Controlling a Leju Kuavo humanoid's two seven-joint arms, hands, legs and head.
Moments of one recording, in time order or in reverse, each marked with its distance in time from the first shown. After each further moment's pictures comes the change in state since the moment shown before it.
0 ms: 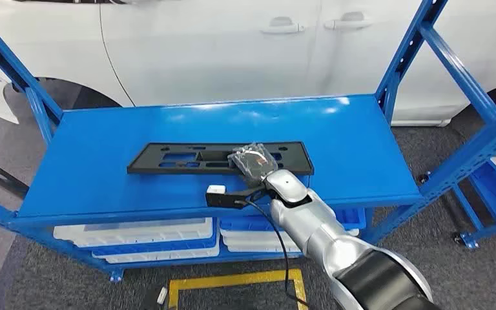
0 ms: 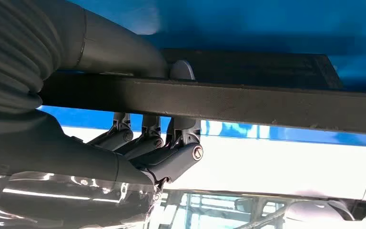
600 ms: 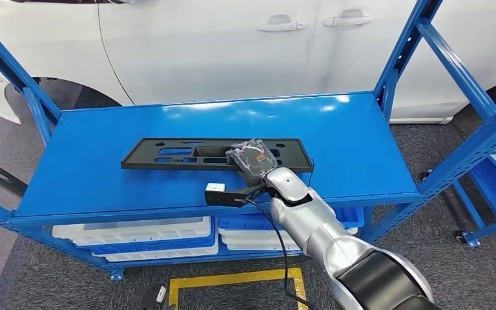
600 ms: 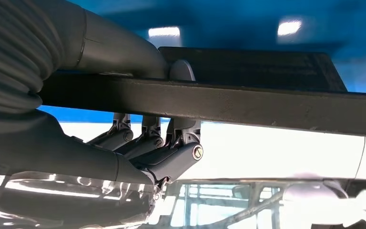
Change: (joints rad) left arm -0.004 0.000 0.018 0.000 -0.002 -0.012 -0.017; right arm 0.006 -0.001 -0.001 -0.039 -0.017 -0.035 -0.025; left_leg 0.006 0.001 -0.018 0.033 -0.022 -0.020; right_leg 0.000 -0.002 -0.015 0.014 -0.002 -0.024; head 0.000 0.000
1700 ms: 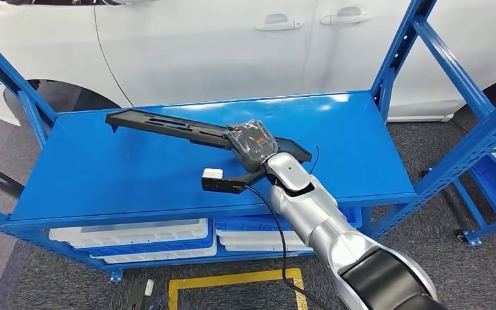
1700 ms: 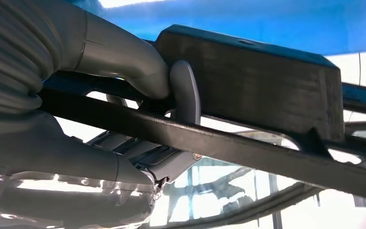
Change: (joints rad) left arm -0.025 0.001 0.087 0.000 0.069 -0.015 -0.093; right arm -0.003 -0.024 0.003 -0.159 0.007 -0.015 0.000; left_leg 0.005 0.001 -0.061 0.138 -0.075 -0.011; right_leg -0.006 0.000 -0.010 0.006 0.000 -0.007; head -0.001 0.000
